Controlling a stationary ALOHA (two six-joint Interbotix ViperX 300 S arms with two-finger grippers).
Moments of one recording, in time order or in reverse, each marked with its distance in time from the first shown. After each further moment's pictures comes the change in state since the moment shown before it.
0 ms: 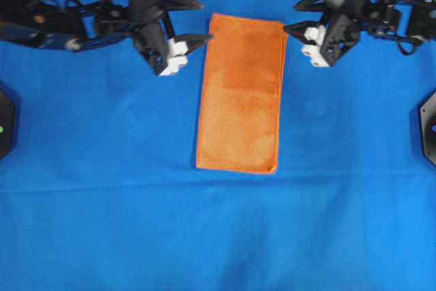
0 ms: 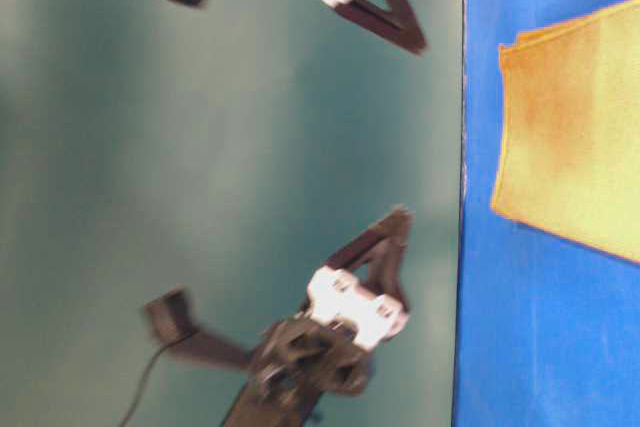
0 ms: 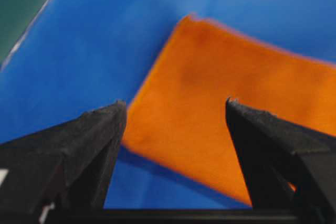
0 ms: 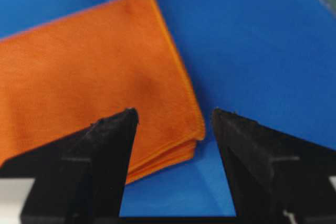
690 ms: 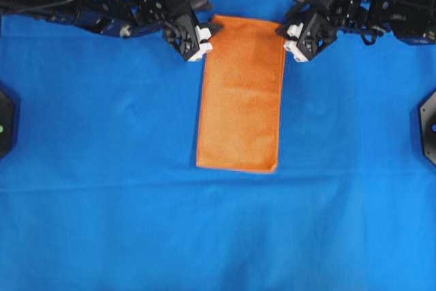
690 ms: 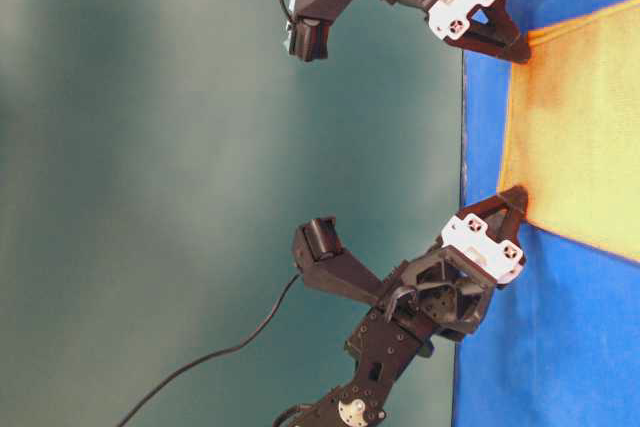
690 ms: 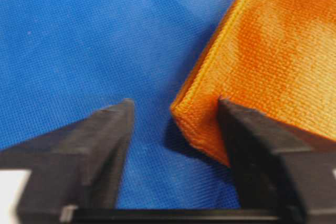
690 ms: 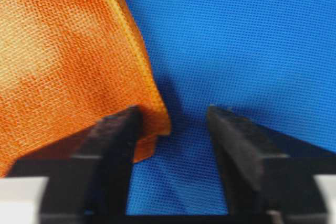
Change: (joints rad) left arm 0.078 0.321 -0.163 0.000 -0.003 -0.002; right arm -0.069 0.259 -0.061 0.000 -0.046 0.000
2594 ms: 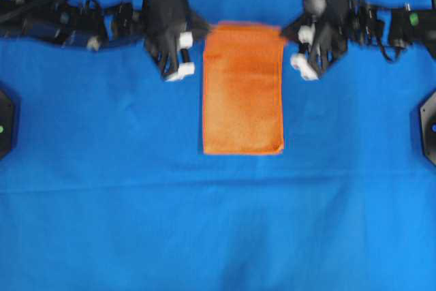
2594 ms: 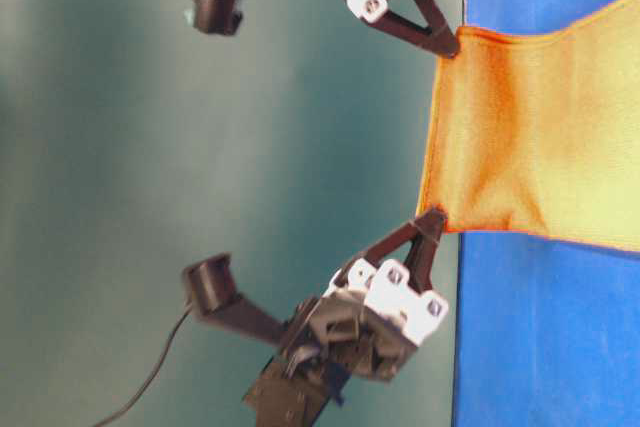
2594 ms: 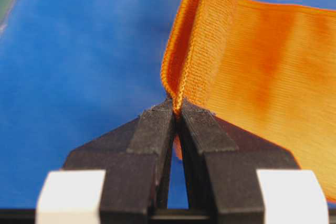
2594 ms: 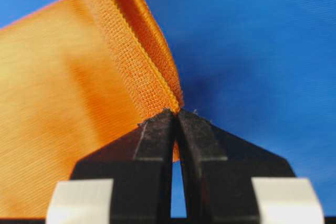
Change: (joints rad) left arm -0.138 -0.307 0.146 0.000 0.094 0.135; right arm 0.190 -0.281 0.063 0.041 0.138 0.066
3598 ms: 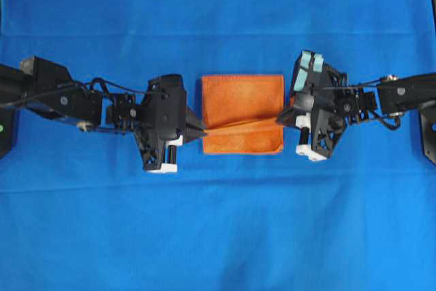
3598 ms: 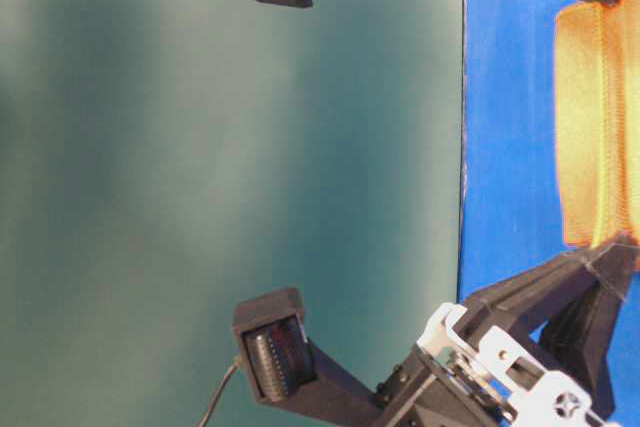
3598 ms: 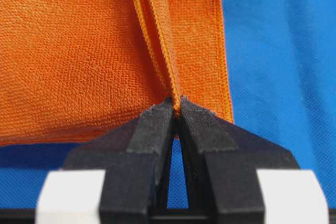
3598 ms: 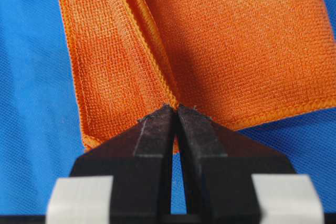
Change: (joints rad) left arm -0.337 0.061 0.094 0.000 -0.057 -0.190; right arm 0.350 0.081 0.051 0.018 0.034 0.101
